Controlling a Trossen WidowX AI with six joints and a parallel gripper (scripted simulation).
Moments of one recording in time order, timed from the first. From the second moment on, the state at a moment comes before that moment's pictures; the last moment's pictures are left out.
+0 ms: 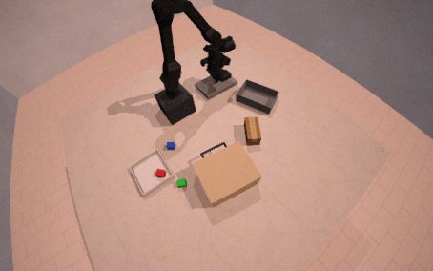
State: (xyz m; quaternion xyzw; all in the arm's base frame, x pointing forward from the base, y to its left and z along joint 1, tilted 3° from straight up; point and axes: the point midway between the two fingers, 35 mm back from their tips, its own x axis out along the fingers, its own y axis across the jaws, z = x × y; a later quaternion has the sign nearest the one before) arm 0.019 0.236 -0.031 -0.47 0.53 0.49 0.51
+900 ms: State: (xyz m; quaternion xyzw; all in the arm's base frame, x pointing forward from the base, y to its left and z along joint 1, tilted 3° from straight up) arm 0.024 0.237 0.061 -0.46 0.53 0.49 0.51
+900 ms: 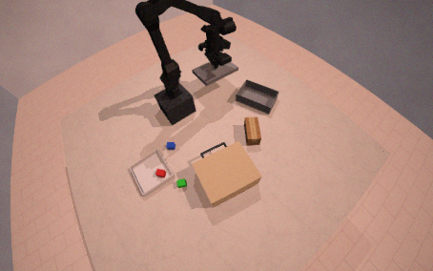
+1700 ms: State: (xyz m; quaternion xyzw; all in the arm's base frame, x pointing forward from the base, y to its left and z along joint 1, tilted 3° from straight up) arm 0.121 0.298 0.063 -0.28 0.66 0.30 0.63
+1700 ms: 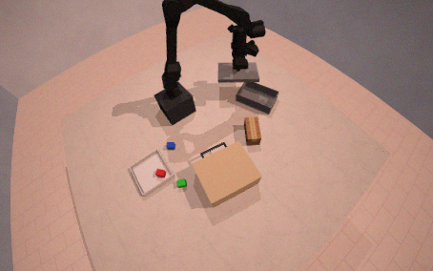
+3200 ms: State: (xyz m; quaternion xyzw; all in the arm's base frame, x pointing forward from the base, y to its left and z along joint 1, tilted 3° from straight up) arm 0.238 0.320 0.022 -0.11 0.71 0.12 0.68
